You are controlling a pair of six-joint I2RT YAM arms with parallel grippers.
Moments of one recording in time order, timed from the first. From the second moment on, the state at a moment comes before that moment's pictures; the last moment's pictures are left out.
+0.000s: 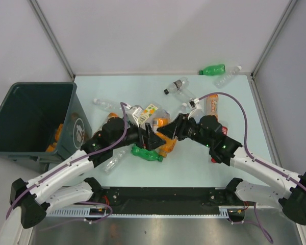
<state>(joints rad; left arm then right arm) -0.78 0.93 0.74 -0.10 0.32 -0.64 0.81 1.02 0.76 0.10 -0.14 0.81</state>
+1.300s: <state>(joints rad) -0.83 0.90 1.19 -0.70 -0.54 -0.45 0.84 0.87 0.77 -0.13 0.05 0.77</state>
